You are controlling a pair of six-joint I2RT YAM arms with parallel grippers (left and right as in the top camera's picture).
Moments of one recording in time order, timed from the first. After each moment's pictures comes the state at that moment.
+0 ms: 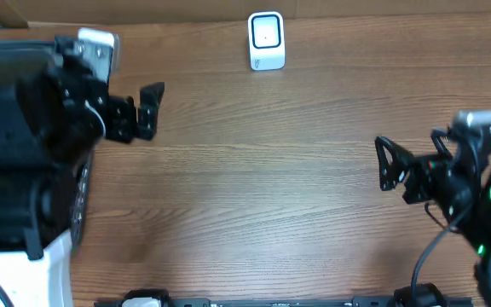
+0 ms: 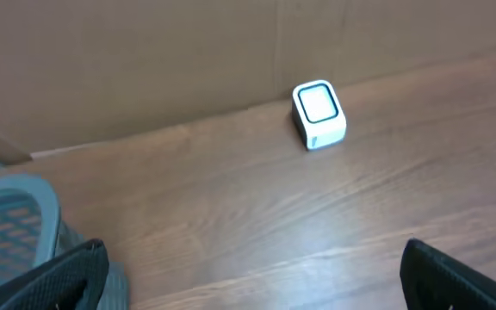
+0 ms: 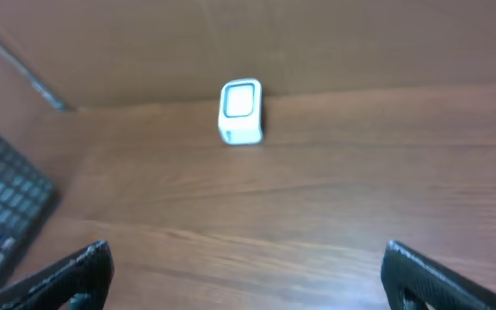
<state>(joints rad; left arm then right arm) 0.01 1.28 1.89 -1.18 0.17 0.17 0.20 0.82 1.25 -0.88 -0.15 0.23</state>
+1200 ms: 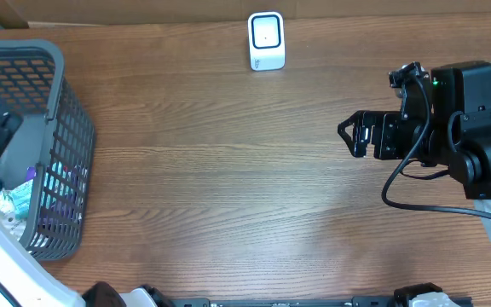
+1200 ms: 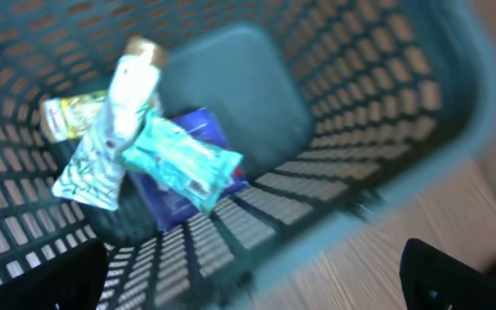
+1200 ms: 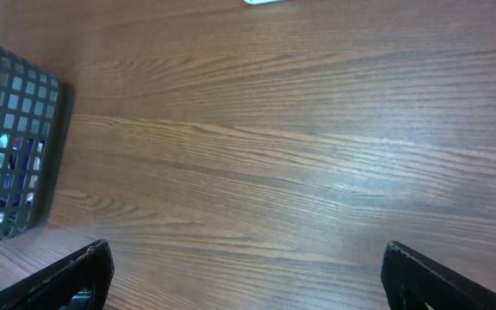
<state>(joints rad) 0.68 1.51 2.03 -1.50 0.00 -0.47 0.20 1.27 1.55 -1.22 -0.33 0.23</state>
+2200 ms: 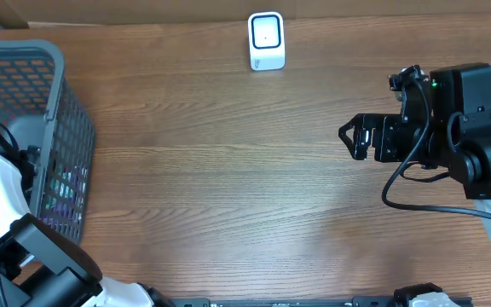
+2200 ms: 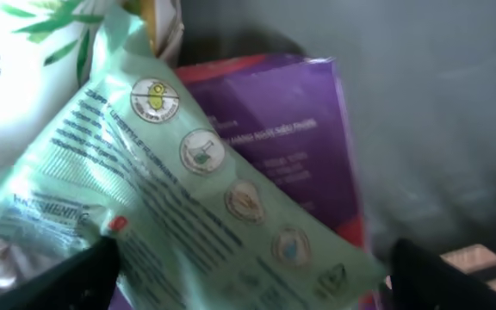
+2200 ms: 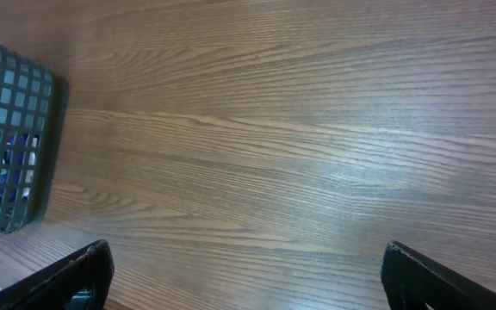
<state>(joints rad) 0.73 1.73 1.30 -0.88 -0.06 -0.61 0.20 1.27 1.55 -1.25 -0.33 0.23</state>
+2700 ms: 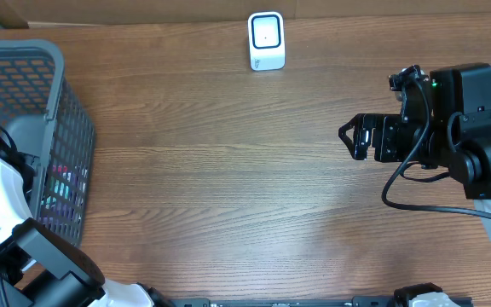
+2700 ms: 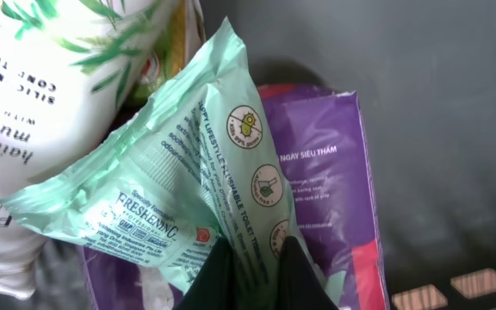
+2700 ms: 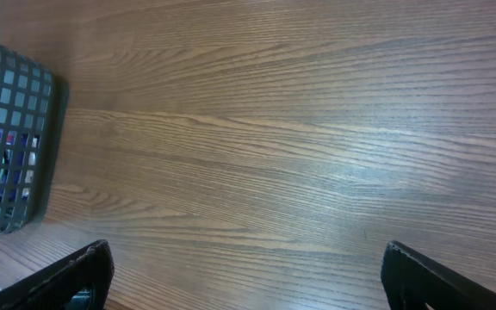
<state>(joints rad) 0.73 1.71 1.29 -0.85 -0.09 -0.61 0.20 1.27 1.55 -1.25 -0.33 0.23</state>
